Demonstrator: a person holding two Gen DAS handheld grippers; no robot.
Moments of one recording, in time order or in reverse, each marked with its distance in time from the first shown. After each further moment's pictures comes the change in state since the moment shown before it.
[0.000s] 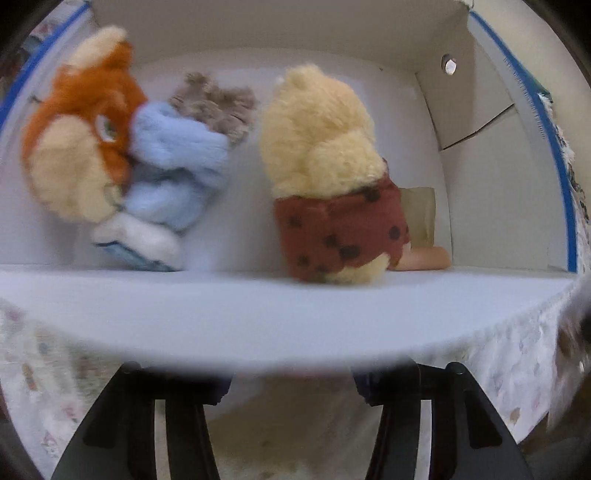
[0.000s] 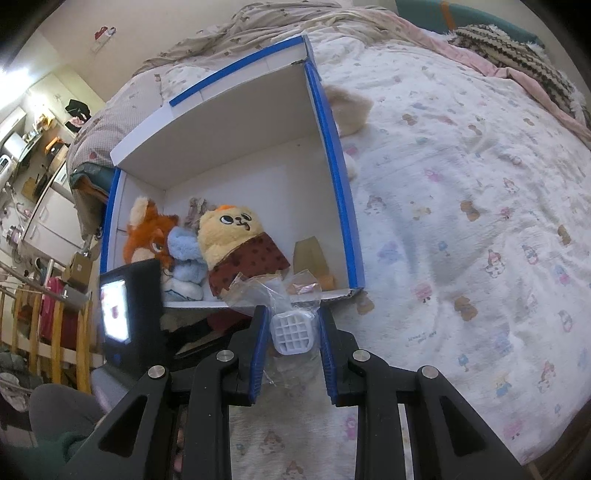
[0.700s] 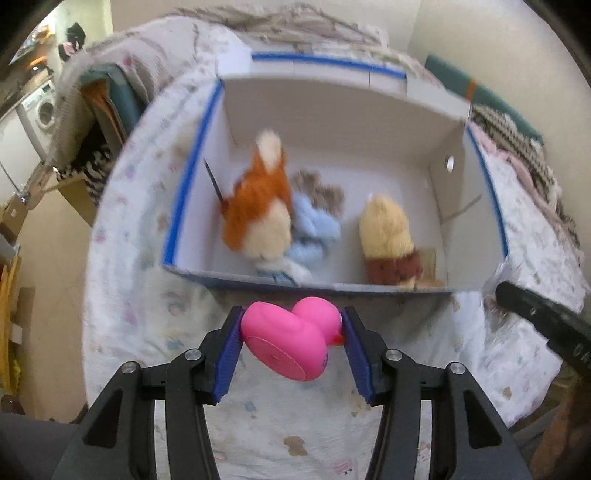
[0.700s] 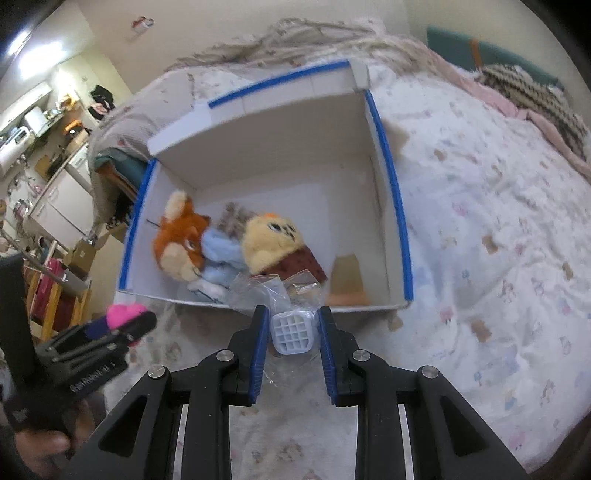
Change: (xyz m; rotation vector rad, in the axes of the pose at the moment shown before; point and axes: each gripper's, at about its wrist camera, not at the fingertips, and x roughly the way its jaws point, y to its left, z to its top) left arm -0.144 0.075 -0.029 -0.043 -0.225 0.046; right arm -0.013 0.047 -0.010 -0.115 -0.099 0.008
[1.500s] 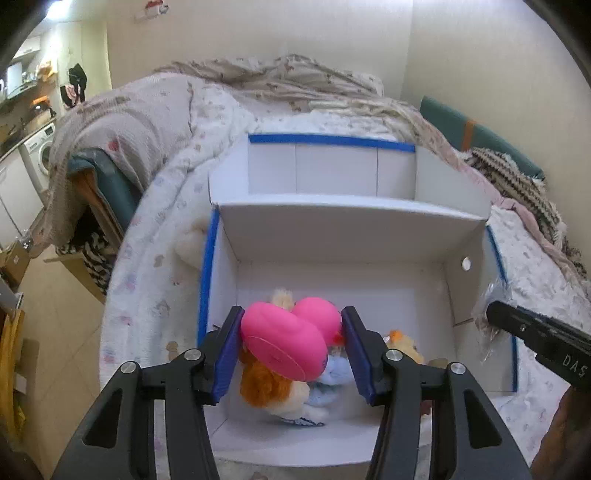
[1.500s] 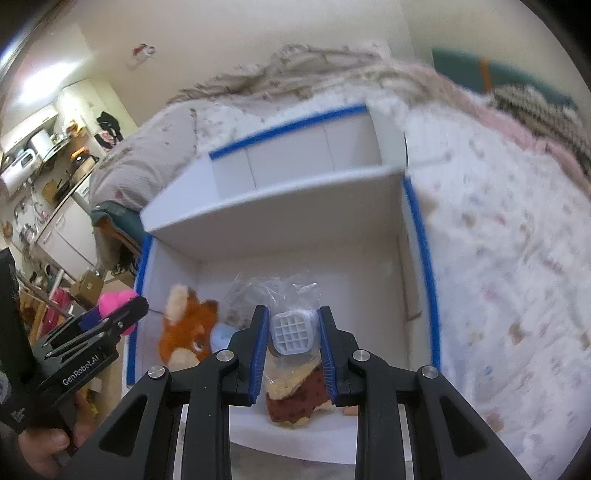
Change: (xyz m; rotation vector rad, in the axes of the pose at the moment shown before) left arm 0.028 0.005 0.114 0.050 -0.178 0.012; right arm 0.043 0.000 0.091 0.044 -0.079 0.051
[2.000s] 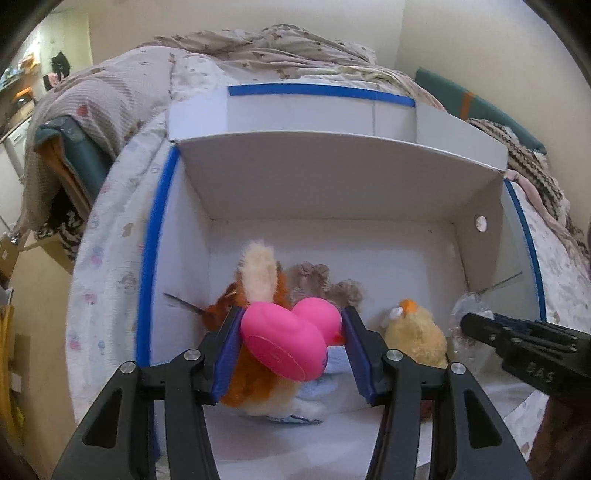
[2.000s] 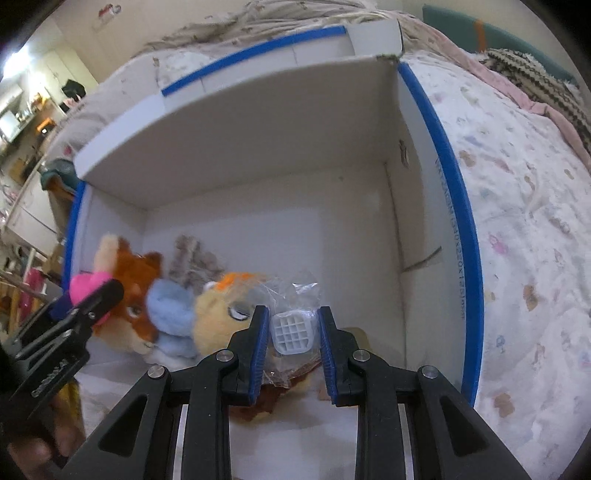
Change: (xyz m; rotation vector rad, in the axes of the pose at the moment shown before) left arm 0.056 -0.012 -0.028 0.031 0.094 -0.040; right arm 0.065 -0.018 -0.021 -0.002 0.185 -0.134
